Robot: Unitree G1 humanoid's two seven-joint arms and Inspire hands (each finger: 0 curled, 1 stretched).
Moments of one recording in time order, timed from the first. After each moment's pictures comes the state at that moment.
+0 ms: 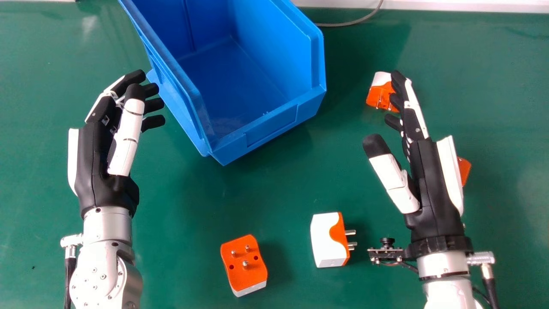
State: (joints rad) left arm -0.08 0.07 0.25 0.24 -0.16 -0.32 -0.04; right arm 0.09 -0.05 0.07 0.16 -0.31 -0.51 -0.20
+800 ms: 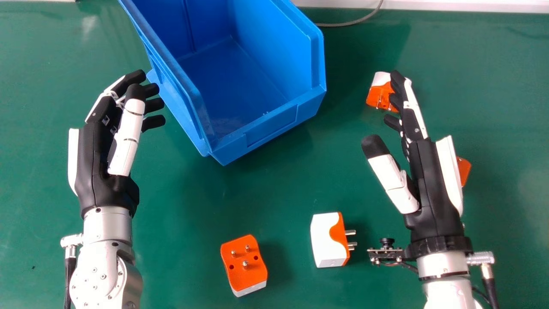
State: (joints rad) left arm -0.08 0.07 0.25 0.25 -0.16 -0.32 -0.04; right arm 0.09 -0.05 0.07 0.16 -0.32 -0.51 -0.20
